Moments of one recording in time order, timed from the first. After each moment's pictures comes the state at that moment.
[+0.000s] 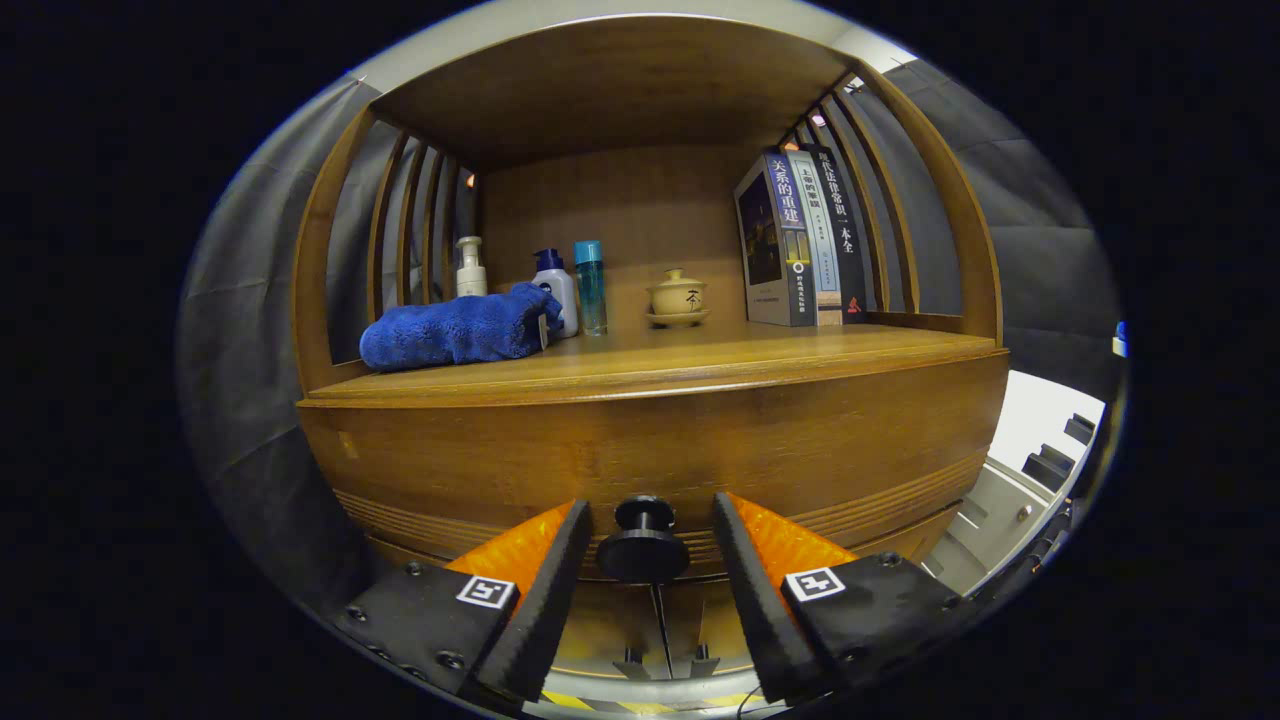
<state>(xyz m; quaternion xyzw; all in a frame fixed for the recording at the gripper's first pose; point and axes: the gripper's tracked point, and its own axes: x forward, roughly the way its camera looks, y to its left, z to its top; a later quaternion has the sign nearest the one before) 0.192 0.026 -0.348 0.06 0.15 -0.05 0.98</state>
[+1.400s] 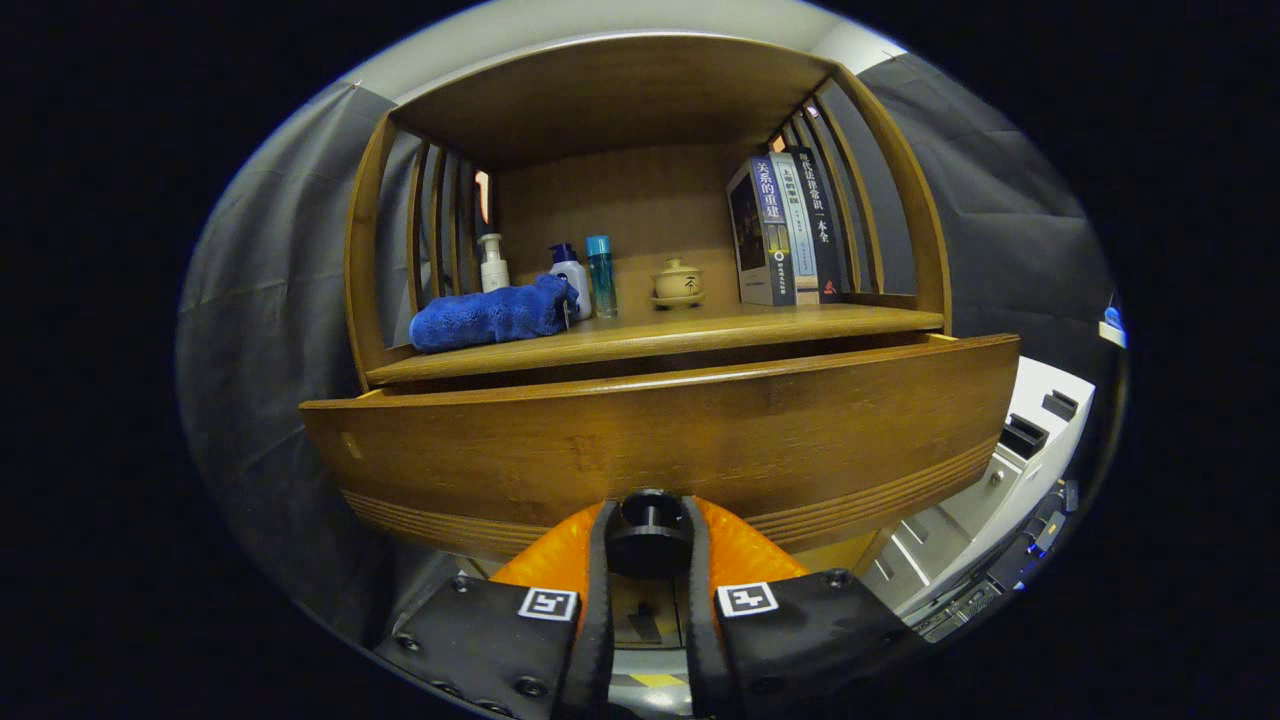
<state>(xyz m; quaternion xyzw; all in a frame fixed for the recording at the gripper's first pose) 0.106 0.046 -0.339 0.07 0.19 -0.04 0.98</state>
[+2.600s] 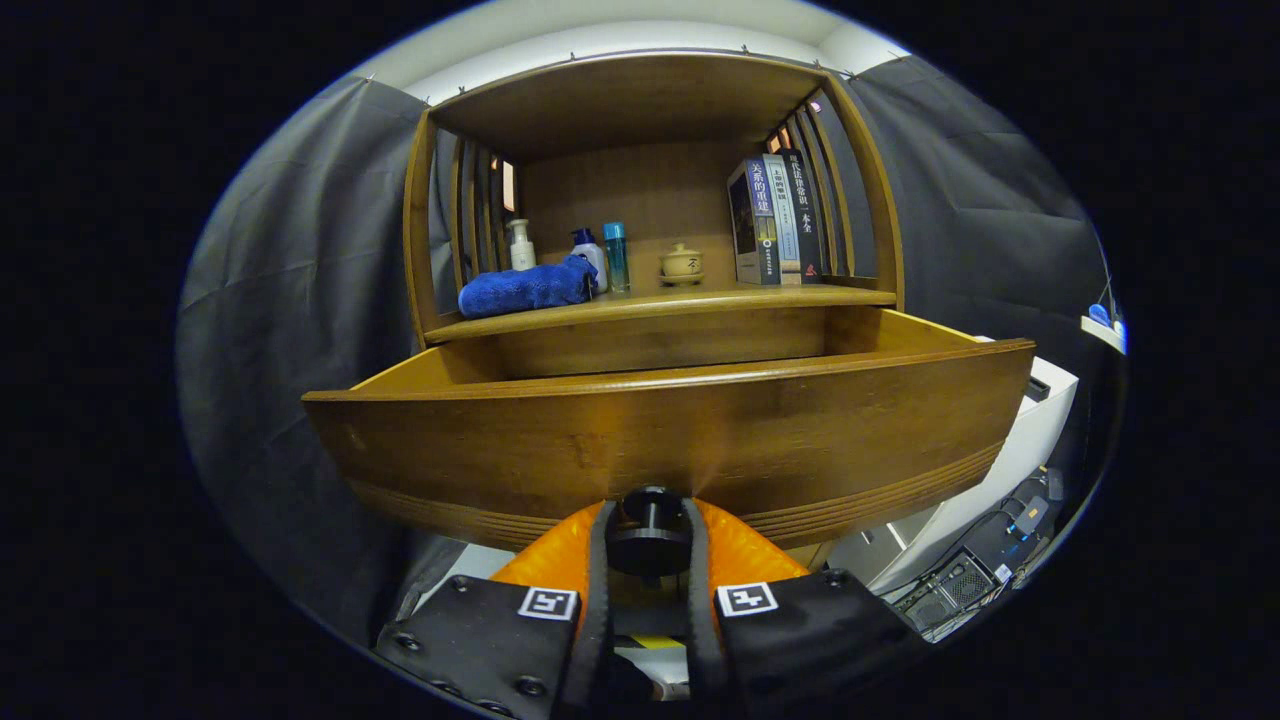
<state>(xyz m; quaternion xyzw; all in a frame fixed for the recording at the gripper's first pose) 0.016 0.063 -0.335 0.07 0.22 -0.03 0.97</state>
